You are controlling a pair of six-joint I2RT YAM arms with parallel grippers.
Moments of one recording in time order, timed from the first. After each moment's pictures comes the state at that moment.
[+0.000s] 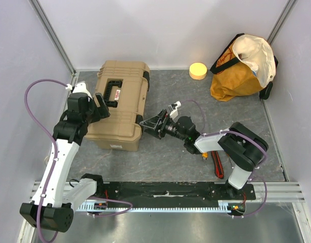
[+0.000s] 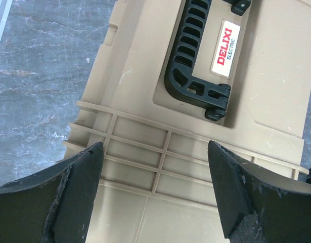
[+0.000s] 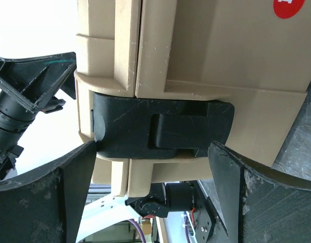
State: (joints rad) left arm -0.14 0.96 1.08 -0.72 -0.17 -0.36; right arm 0.80 1.72 0.67 1.00 -0.28 1.34
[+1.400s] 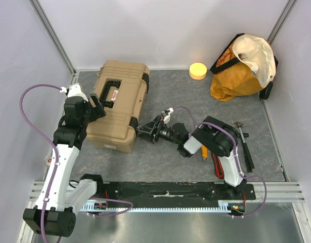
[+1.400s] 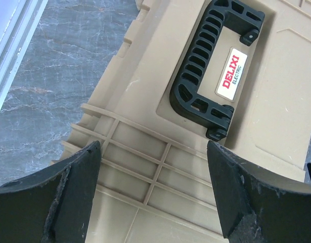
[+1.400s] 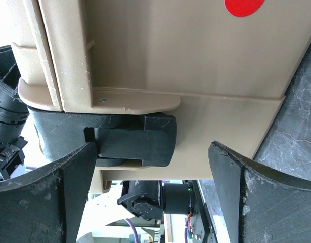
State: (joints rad) left arm -0.10 0.91 0.96 -0.57 -0.17 -0.34; right arm 0.84 2.09 0.72 1.42 -0.33 1.46
